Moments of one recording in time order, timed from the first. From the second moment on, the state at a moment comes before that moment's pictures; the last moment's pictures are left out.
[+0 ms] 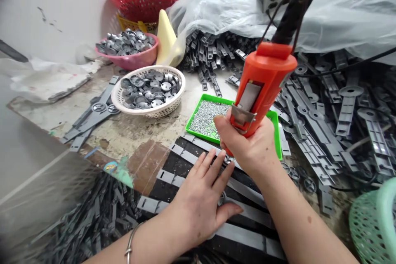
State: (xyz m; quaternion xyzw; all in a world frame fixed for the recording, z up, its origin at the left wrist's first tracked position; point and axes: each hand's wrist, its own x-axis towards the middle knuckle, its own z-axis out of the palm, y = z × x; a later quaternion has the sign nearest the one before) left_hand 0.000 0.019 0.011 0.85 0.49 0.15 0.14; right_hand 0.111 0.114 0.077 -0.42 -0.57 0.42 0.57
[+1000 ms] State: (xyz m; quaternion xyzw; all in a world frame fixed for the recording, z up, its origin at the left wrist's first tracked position) left_hand -0.002 0.020 0.010 0.85 0.49 0.14 0.12; right_hand 0.151 0.155 0.074 -0.50 -0.51 0.34 0.61
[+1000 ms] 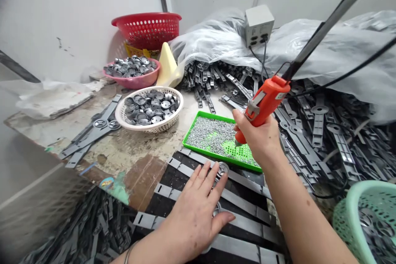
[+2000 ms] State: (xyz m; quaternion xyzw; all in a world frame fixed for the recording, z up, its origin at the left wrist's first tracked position) left_hand -0.001 0.024 0.012 0.86 0.48 0.11 0.14; right_hand 0.154 0.164 0.071 -0.48 -0.53 0.34 0.61
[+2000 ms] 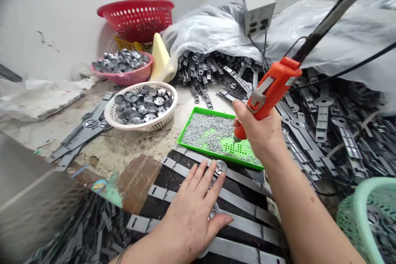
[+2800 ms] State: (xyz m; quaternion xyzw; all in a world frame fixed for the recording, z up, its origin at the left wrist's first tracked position) left_hand -0.014 -0.011 0.011 0.85 0.48 0.17 0.14; right_hand 0.120 0.070 0.091 -0.38 -0.52 0.49 0.58
